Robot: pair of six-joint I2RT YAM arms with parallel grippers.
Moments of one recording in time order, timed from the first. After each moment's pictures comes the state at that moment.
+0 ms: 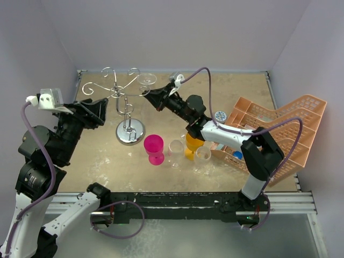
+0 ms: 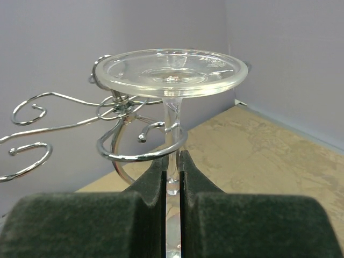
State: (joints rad) left arm -0.48 0.65 1.30 -0.52 -0.26 -0.34; right arm 0.77 1.73 1.15 0.90 -0.22 0.31
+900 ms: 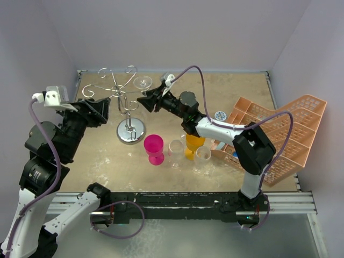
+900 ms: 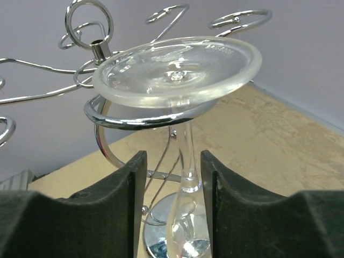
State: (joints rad) left arm -0.48 0.68 1.28 -0.52 -0.28 -0.34; right arm 0.76 1.83 1.24 0.80 -0.29 0.26
